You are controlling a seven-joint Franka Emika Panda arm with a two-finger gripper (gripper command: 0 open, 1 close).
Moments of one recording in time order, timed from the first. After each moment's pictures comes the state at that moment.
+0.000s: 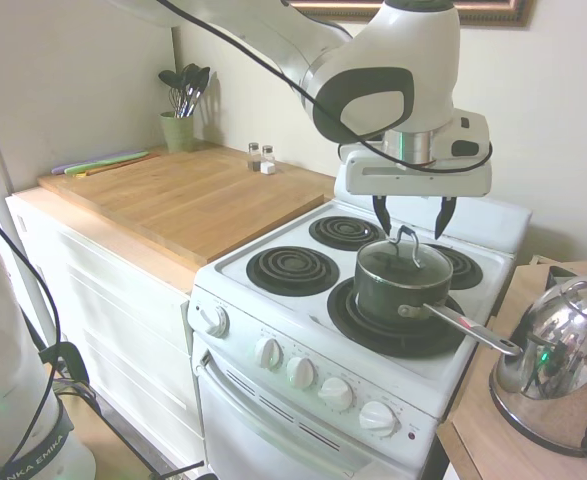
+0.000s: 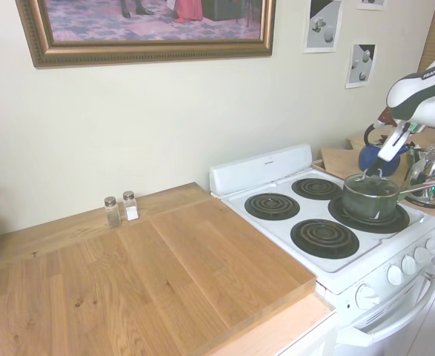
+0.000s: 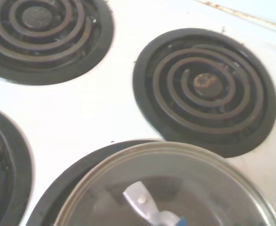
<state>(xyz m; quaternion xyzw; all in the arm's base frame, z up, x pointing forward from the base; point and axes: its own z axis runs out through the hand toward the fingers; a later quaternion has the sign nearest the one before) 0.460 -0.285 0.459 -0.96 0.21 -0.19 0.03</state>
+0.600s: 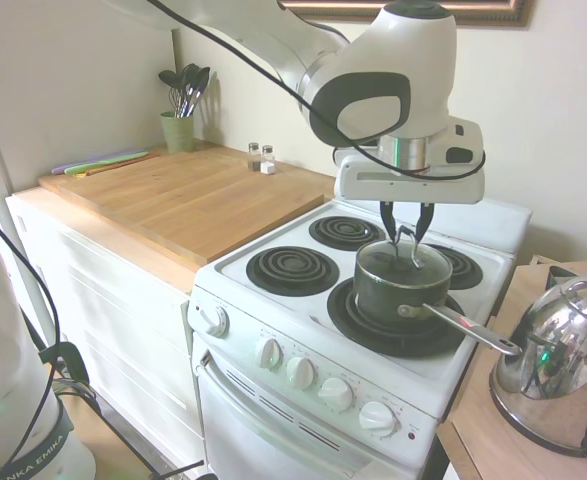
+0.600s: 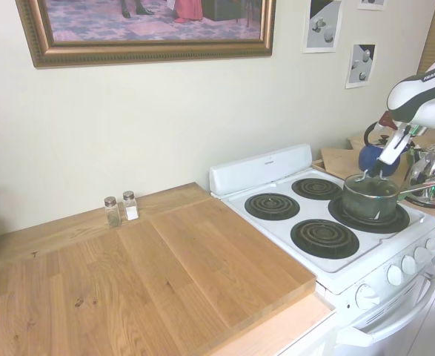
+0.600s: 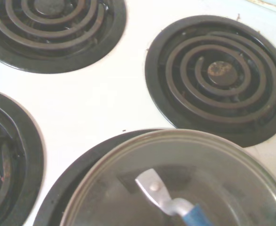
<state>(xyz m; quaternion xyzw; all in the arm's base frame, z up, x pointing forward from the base) 0.456 -0.286 0.454 -0.96 0.21 -0.18 0.03</state>
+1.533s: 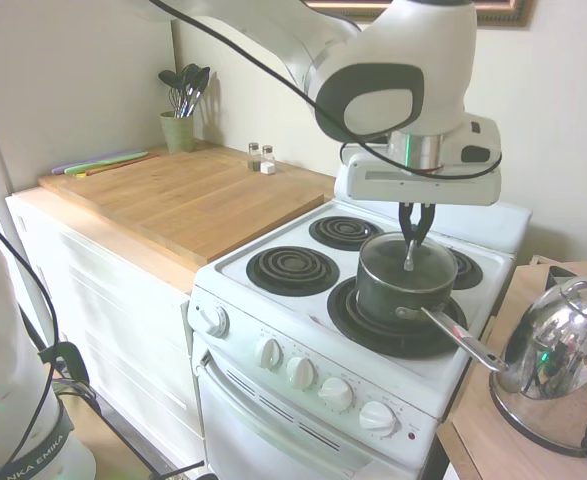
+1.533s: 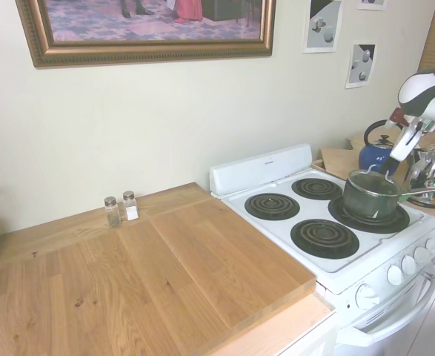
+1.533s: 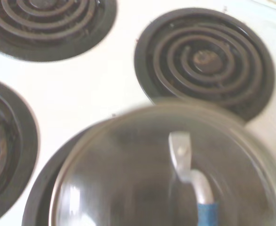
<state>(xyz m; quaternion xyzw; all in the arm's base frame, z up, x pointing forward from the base) 0.430 -0.304 0.480 -0.96 0.22 -0.18 0.03</state>
